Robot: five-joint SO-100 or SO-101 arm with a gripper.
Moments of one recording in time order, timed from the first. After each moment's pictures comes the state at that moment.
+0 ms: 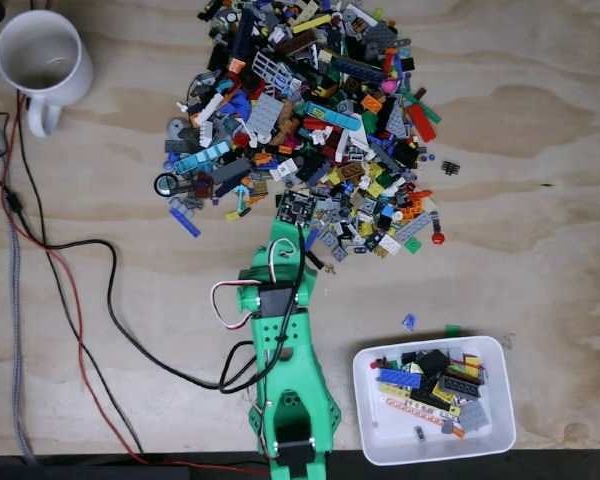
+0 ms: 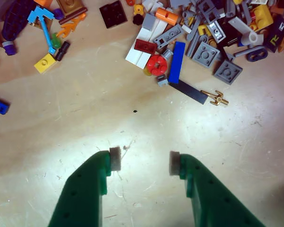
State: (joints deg) arm -8.0 134.6 121.4 80.2 -57.1
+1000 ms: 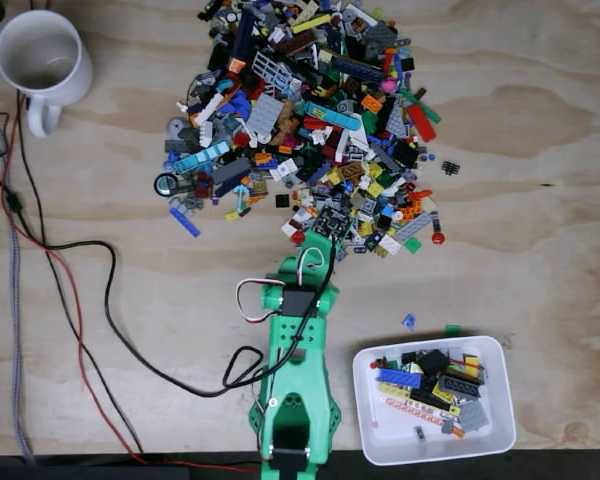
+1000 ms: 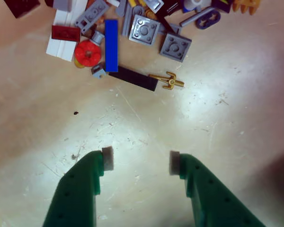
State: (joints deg) arm 4.5 137.6 136.8 72.9 -62.4
